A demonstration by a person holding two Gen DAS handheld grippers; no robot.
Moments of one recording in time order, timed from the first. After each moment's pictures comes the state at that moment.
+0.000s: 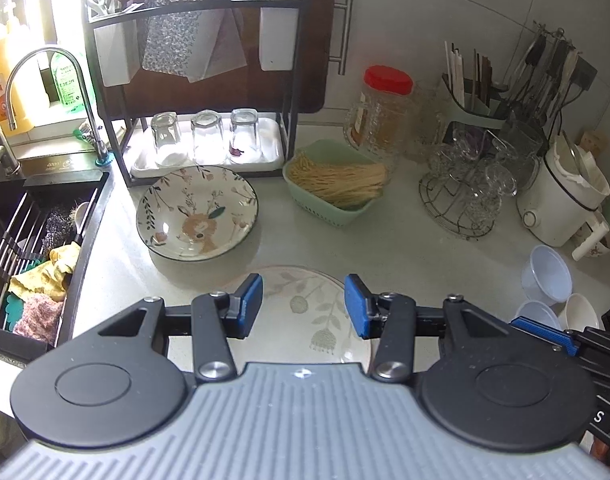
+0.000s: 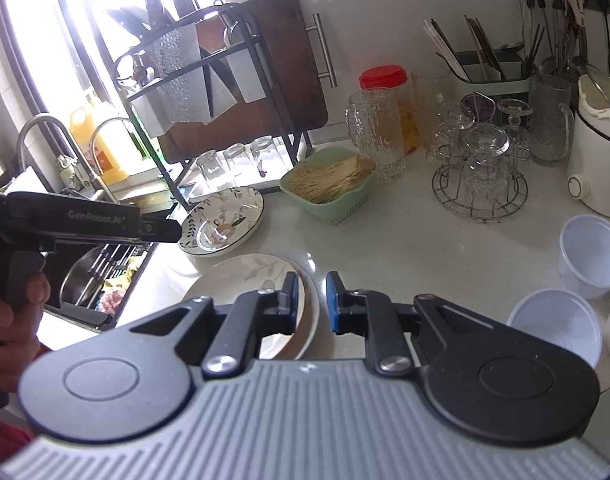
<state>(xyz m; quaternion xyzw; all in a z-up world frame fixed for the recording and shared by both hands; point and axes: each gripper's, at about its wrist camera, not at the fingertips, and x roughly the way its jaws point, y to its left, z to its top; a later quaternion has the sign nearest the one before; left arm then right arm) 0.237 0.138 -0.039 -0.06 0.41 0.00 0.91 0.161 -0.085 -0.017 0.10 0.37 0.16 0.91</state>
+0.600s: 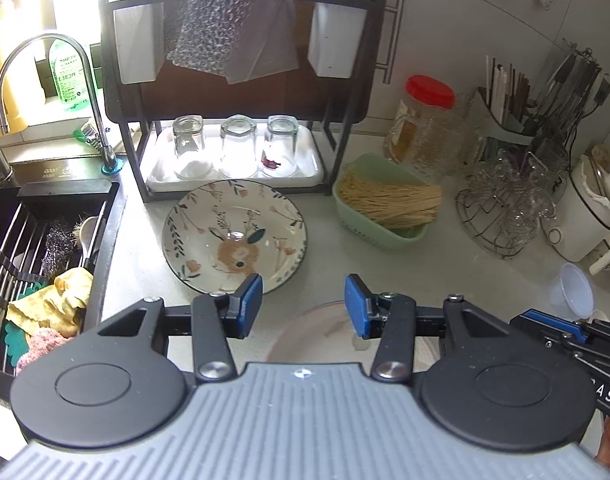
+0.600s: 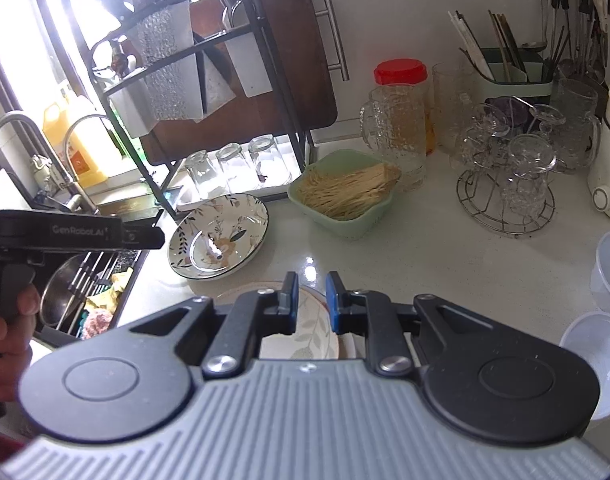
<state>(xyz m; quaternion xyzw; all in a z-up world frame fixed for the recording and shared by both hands) 0.296 0.227 -0.057 -0.07 0.42 -0.01 0.90 0.218 -0.016 -0.024 0.08 0.40 0.13 0.91</state>
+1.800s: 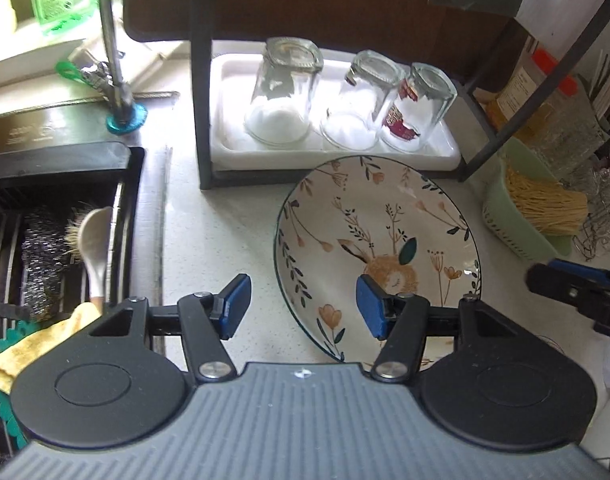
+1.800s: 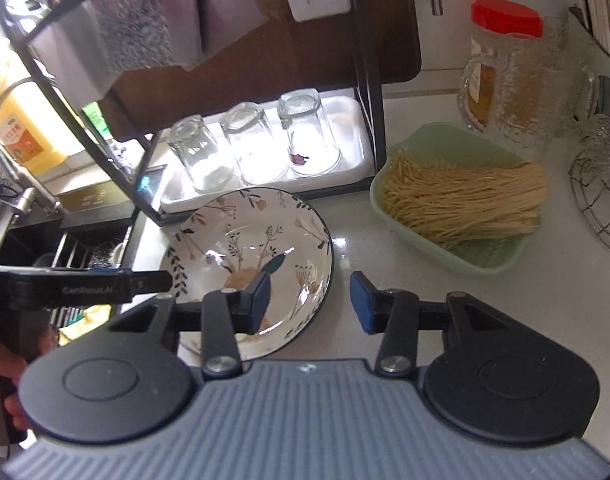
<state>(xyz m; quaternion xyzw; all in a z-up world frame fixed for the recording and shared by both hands) 0.437 0.392 -0.175 -0.10 0.52 -0.05 0.85 0.372 0.121 -0.099 0.07 0.48 0.10 0.87</state>
